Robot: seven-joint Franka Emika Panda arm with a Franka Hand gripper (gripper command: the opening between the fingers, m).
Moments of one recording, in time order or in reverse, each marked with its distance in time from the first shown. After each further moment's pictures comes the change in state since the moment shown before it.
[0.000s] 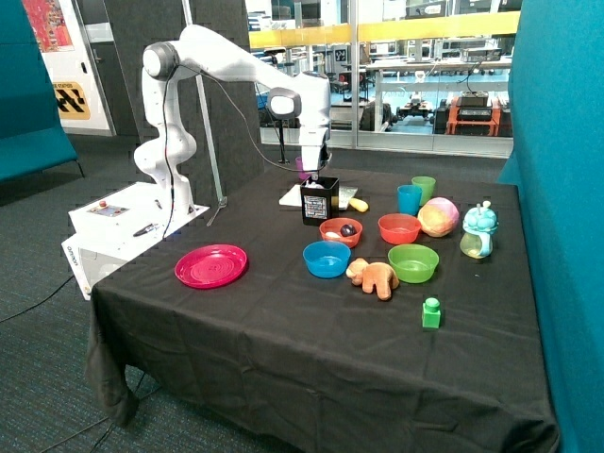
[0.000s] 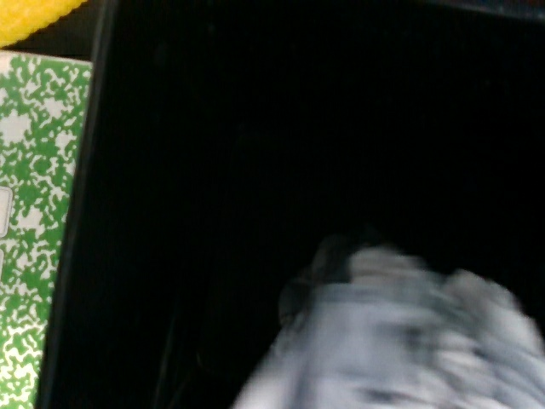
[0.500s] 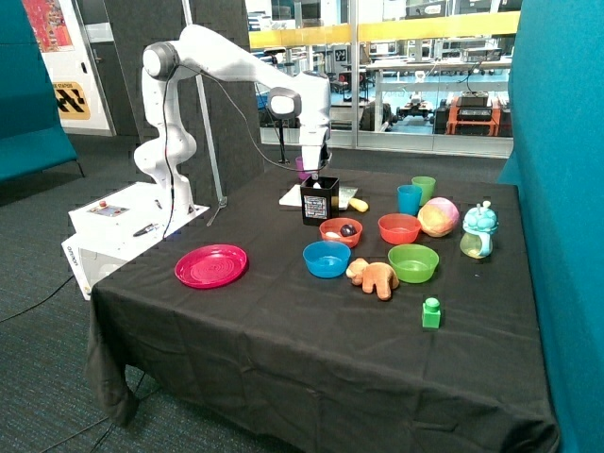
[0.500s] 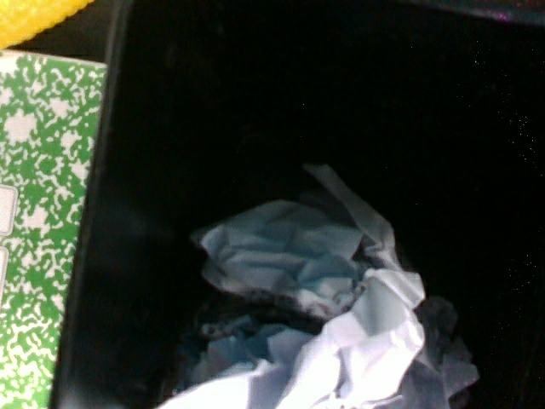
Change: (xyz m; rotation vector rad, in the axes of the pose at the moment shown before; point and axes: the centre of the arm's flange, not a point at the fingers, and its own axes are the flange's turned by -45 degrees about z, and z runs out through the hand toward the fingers) arm 0.000 -0.001 -0.003 -0.001 0.004 -0.012
